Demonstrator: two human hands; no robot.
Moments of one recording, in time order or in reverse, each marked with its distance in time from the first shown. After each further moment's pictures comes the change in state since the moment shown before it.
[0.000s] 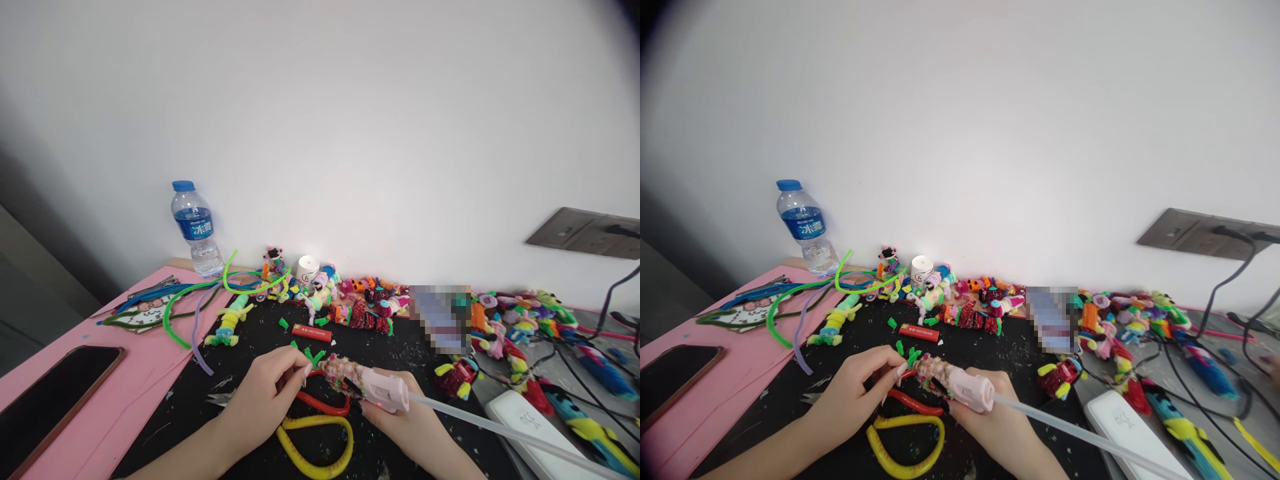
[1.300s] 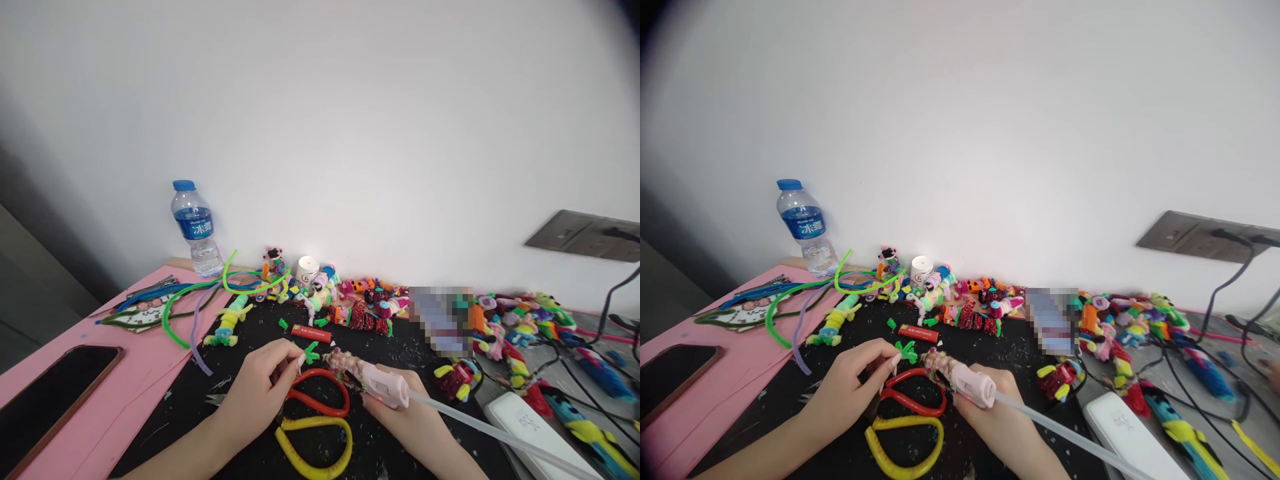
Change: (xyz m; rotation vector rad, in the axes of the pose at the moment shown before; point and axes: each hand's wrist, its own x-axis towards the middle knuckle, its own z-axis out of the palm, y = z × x) left_hand 0.002 -0.001 -0.003 0.028 0.089 -0.020; right_hand 0.003 -0.001 -0.003 0.003 -0.017 0.010
